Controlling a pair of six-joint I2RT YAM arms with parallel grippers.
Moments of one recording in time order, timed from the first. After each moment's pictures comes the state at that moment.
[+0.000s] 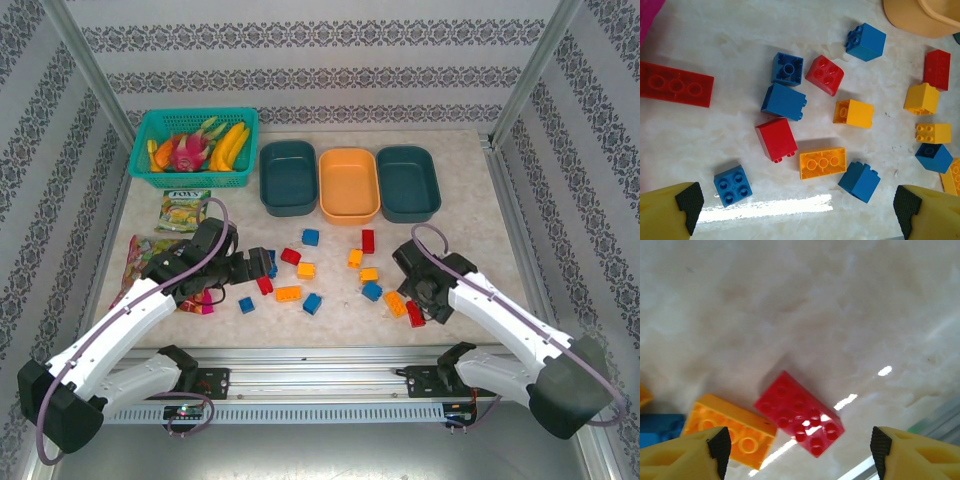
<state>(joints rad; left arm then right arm) -0.51 0.99 0.87 -0.84 0.02 -0.72 0.52 1.05 0.69 -1.08 0.23 1.24</state>
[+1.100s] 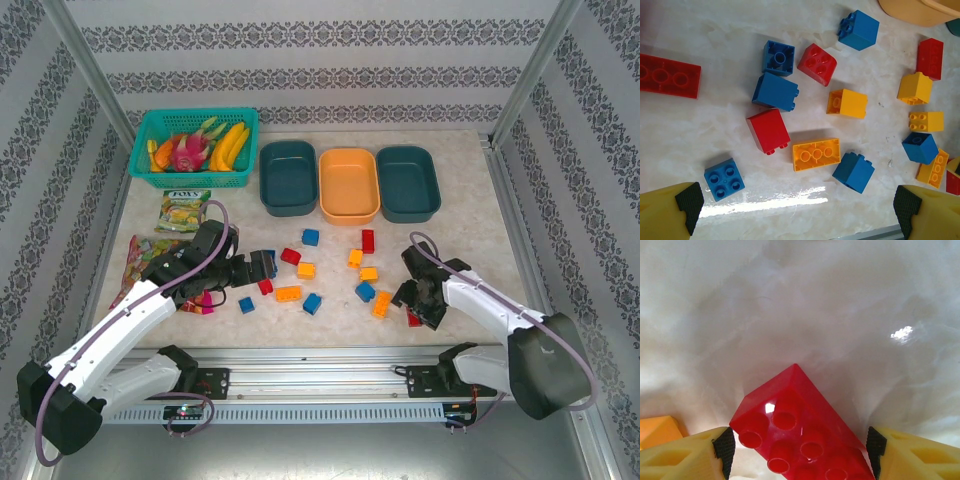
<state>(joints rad) -0.52 0.98 0.85 -0.83 0.05 -0.72 0.36 1.20 0.56 -0.83 -0.04 1.00</state>
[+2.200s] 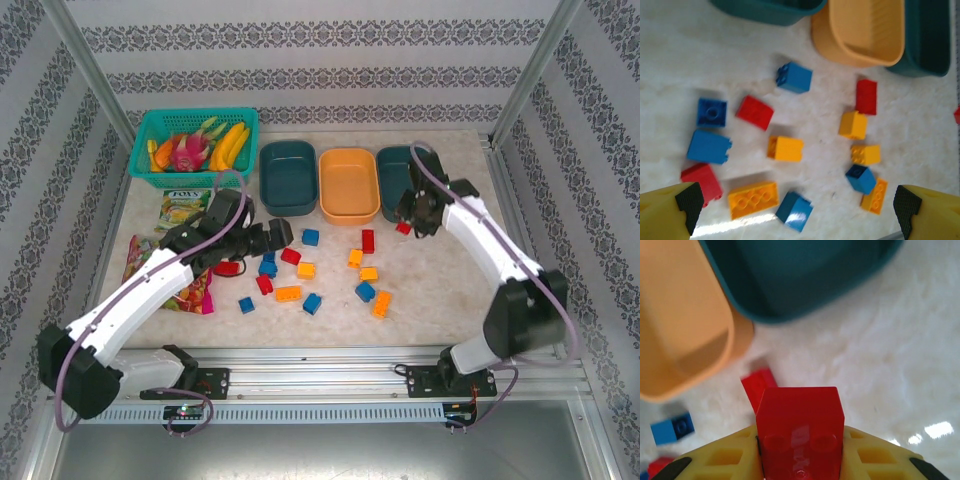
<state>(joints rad) -0.52 1.22 1.09 -0.70 0.10 -0.76 0.22 1.55 1.30 -0.87 0.03 0.75</state>
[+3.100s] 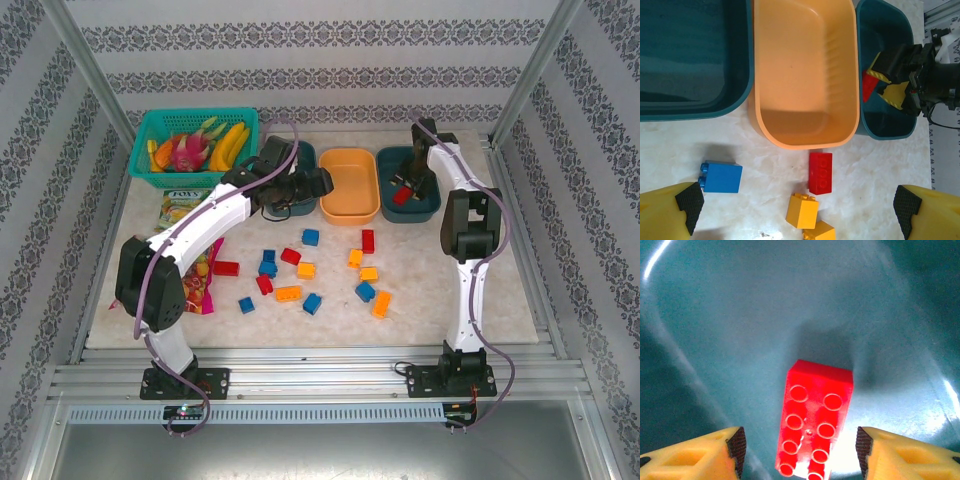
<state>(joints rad) -0.51 1.77 1.58 -0.62 0.14 -0.76 0.03 2.37 2.08 -1.00 -0.13 0.65</state>
